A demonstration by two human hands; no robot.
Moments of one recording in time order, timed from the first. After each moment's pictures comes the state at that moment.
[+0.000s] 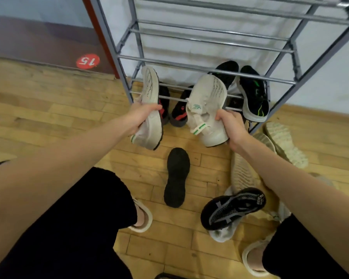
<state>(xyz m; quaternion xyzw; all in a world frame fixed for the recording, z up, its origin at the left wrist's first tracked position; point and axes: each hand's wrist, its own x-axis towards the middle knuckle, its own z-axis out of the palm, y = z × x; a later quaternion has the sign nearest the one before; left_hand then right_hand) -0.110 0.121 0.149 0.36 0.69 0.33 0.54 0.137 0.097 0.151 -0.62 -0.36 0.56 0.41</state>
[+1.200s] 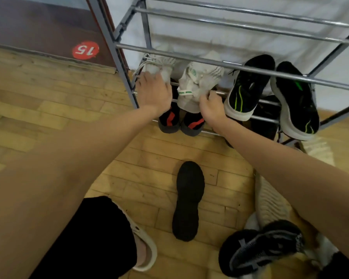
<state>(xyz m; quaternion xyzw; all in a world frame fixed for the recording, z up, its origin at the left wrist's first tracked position) -0.114 0.267 0.059 0.64 0.76 0.12 0.03 0.047 0.258 0.043 -0.69 -0.55 0.38 0.27</state>
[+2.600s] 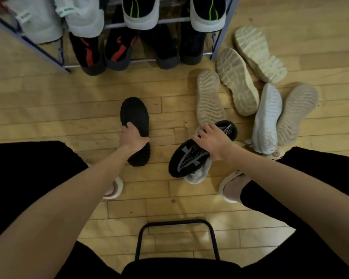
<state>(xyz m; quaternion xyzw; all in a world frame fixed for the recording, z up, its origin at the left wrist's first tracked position) 0.007 0.024 -0.073 0.56 0.74 -0.11 0.34 0.269 -0.035 -0.065 -0.43 -0.86 0.09 -0.28</state>
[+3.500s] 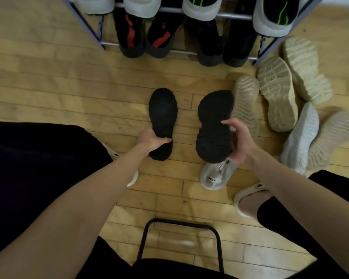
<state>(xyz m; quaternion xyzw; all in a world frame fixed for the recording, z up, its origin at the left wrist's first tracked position) -0.028 0.008 -0.093 0.40 0.77 -0.02 0.50 0.225 -0.005 -0.020 -0.56 -0.01 0.79 0.26</state>
